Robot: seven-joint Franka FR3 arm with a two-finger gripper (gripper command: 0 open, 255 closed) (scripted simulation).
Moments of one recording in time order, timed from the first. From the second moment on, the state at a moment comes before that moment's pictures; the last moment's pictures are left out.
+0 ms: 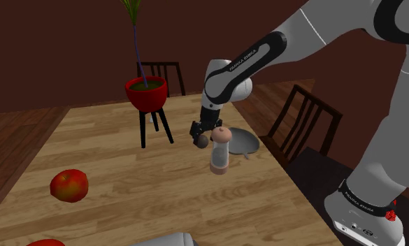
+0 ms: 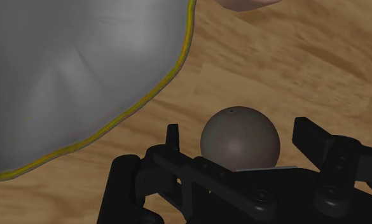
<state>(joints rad) 0.22 0.24 0.15 -2.17 0.38 2.42 0.14</state>
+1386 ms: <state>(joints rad) 0.21 0.19 0.15 -2.15 0.37 2.36 0.16</state>
